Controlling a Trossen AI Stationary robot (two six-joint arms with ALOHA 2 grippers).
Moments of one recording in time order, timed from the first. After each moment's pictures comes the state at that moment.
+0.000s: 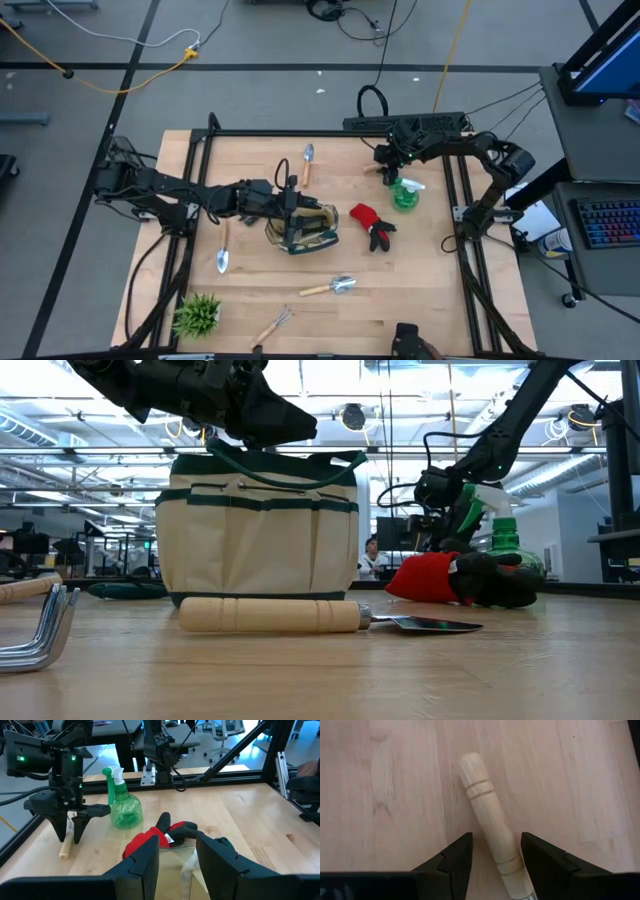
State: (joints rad) left arm -0.01 1.41 0.71 0.47 0.02 0.07; right arm -0.82 1.70 0.81 -0.18 -0.24 -0.65
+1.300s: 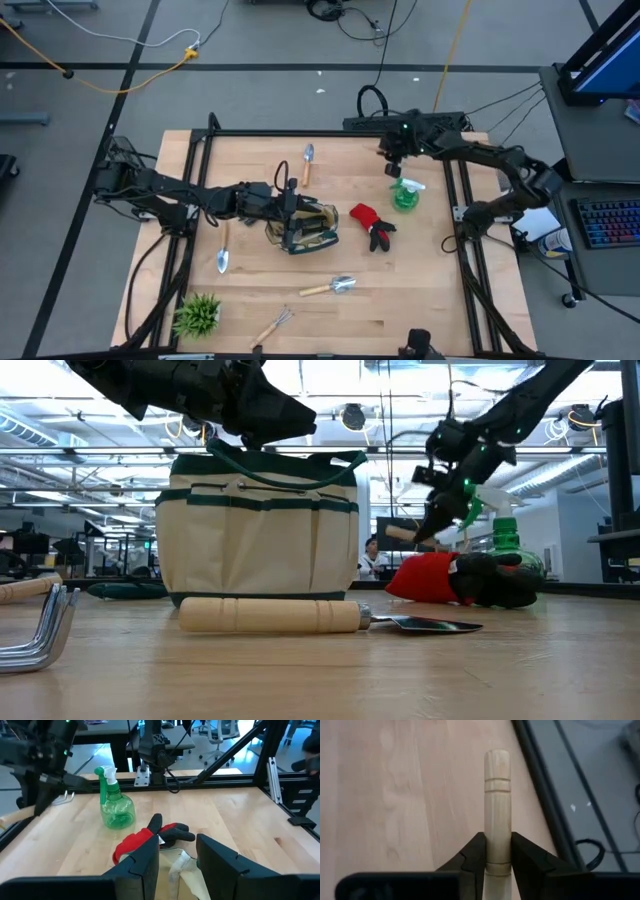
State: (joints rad) left arm -0.03 1.40 0.71 0.47 0.02 0.03; right arm -0.80 1.41 0.81 -0.18 -0.23 -0.56
